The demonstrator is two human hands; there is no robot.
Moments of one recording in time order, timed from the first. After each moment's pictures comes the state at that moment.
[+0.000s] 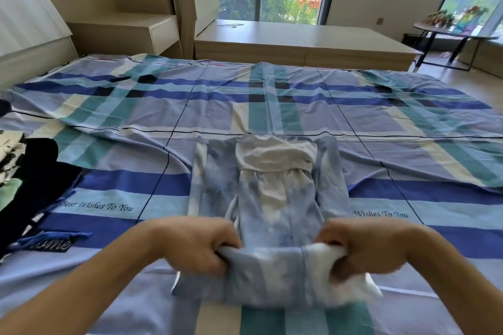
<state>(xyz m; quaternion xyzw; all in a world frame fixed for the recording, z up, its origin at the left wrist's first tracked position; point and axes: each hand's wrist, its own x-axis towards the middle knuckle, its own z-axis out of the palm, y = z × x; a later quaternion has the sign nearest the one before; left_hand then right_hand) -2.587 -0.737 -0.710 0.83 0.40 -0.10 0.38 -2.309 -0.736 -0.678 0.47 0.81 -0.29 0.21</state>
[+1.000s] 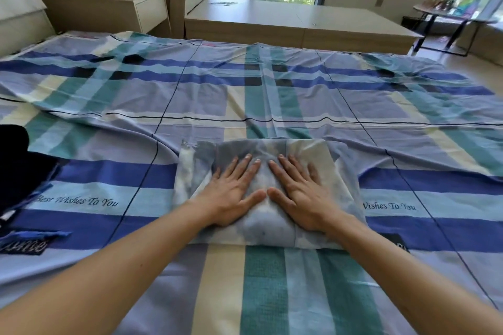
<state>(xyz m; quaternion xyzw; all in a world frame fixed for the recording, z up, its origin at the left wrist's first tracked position) -2.561 -0.626 -0.834 0.83 0.54 0.03 0.16 -2.343 -0.637 -0.817 0.55 0.82 -0.11 -0.03</state>
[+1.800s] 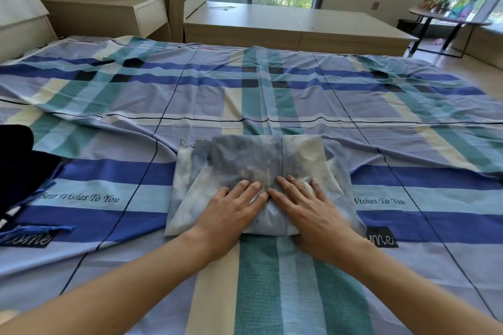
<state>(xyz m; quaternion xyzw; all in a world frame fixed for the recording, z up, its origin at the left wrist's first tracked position) -2.546 -0.700 -0.814 0.89 0.45 0.01 -0.07 -2.329 -0.701 -0.800 0.50 0.86 0.01 0.08</state>
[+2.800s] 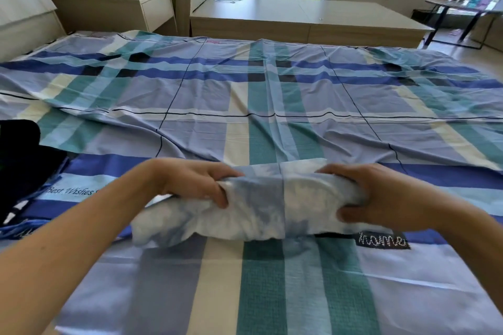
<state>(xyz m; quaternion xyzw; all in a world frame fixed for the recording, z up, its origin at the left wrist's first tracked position) -2.594 -0.671 -0.710 0.70 0.49 -0.01 0.52 -2.273 -0.700 -0.696 0.49 0.84 -0.22 -0.03</state>
